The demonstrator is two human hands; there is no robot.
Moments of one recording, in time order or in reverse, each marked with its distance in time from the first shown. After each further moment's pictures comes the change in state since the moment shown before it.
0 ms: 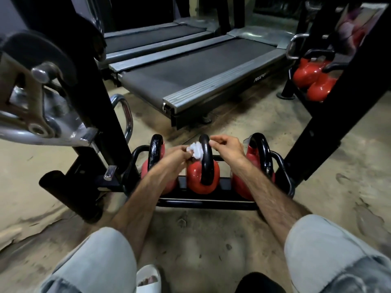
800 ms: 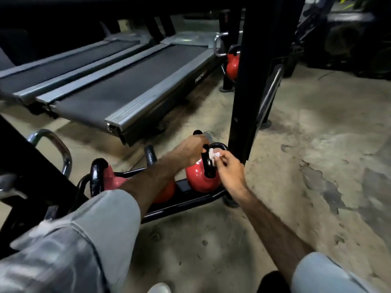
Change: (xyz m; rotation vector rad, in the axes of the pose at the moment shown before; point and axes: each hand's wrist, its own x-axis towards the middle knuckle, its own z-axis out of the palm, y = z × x) left_hand -0.007 0.005 0.176 1.560 -0.522 0.852; right_hand -0.090 0.061 -0.126 0.014 0.393 -0.031
